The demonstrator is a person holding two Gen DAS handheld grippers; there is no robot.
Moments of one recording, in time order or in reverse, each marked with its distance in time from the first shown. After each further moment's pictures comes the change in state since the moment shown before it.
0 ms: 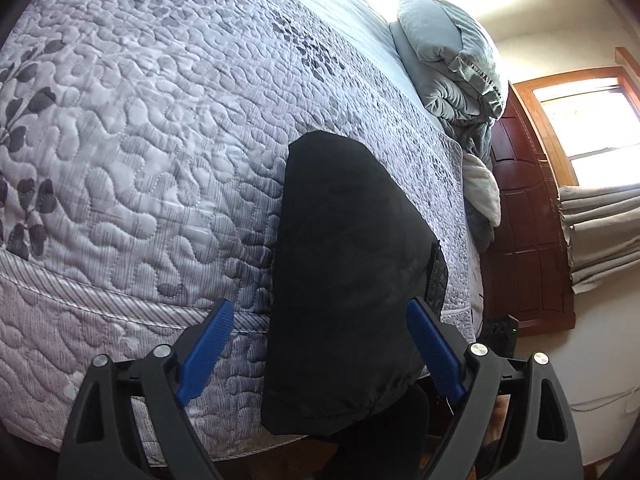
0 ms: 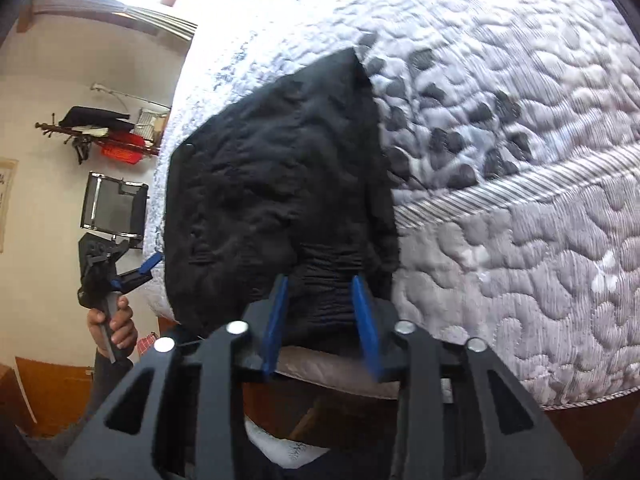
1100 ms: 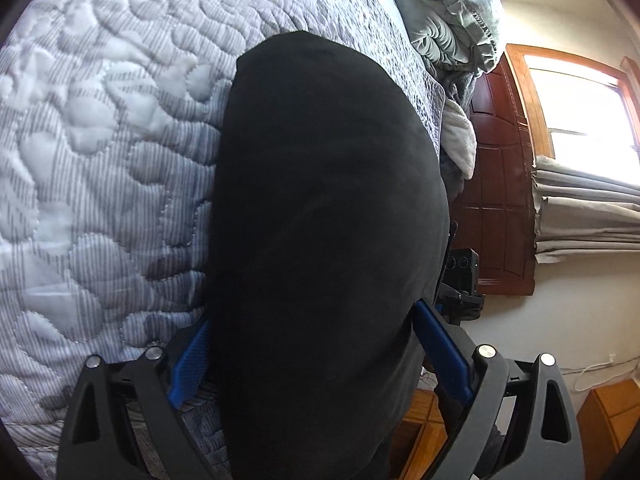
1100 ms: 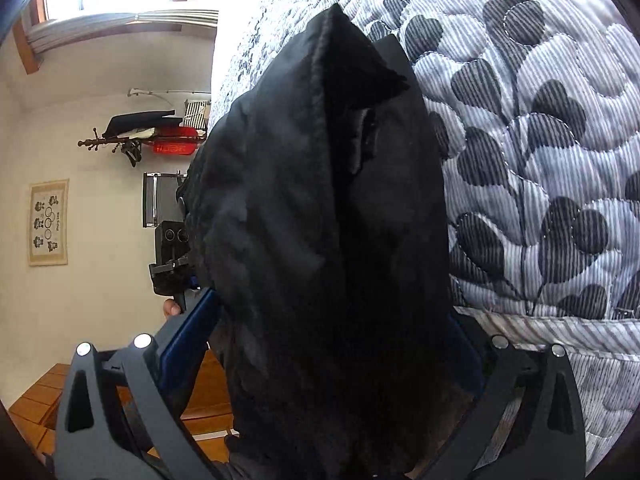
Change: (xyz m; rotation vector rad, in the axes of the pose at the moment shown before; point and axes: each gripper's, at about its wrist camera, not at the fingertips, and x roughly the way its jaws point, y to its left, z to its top) left arm 0.119 0.013 0.039 -0.036 0.283 -0.196; right arm 0.054 -0.005 0.056 0.078 0.158 0.318
